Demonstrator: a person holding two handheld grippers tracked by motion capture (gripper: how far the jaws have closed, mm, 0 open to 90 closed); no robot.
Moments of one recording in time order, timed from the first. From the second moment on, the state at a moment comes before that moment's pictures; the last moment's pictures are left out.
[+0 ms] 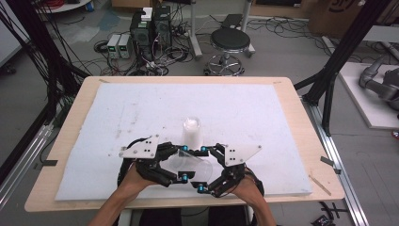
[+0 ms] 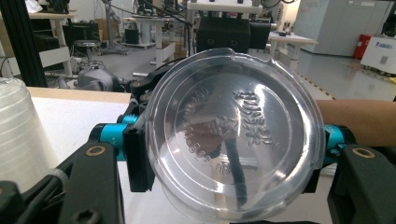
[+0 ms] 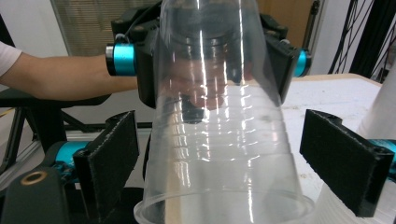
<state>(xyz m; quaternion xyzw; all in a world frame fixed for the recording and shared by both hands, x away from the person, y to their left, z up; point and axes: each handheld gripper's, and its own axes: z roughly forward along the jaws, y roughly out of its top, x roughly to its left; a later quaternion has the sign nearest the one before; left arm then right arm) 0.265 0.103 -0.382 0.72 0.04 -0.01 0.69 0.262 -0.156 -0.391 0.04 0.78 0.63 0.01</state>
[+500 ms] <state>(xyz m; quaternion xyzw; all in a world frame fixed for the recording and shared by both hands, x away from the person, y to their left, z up) 0.267 0.101 -0.384 0.73 0.04 -0.02 0.69 0.262 -0.153 -0.396 0.03 0.78 0.63 0.01</state>
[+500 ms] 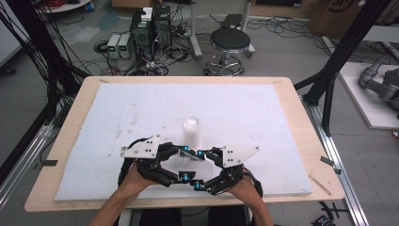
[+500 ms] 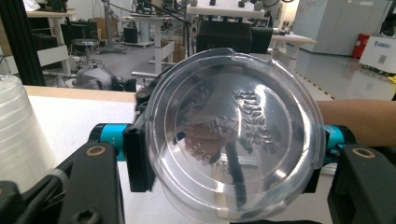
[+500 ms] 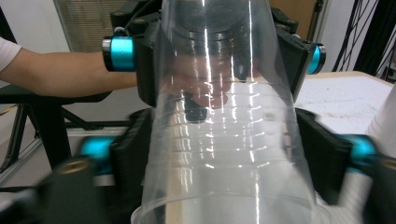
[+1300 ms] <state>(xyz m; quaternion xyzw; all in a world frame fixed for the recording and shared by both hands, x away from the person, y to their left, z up) 0.272 0.107 -0.359 0.87 0.03 0.00 0.48 0.264 -0.157 -0.380 0.06 0.85 0.53 0.02</state>
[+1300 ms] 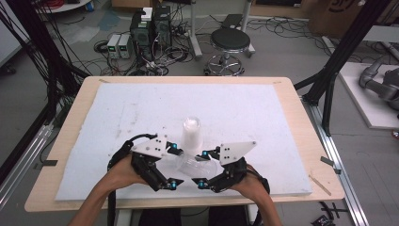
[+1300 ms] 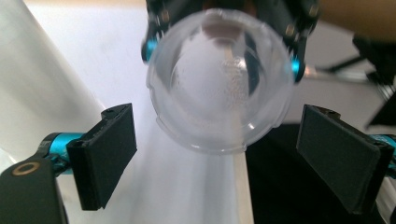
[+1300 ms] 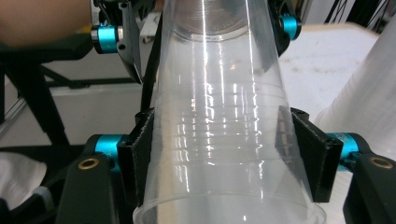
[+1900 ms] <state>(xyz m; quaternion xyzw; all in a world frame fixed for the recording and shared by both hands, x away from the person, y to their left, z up) 0.279 0.086 -0.347 0.96 0.04 0.00 0.28 0.272 -0.139 -0.362 0.04 0.93 0.37 -0.01</state>
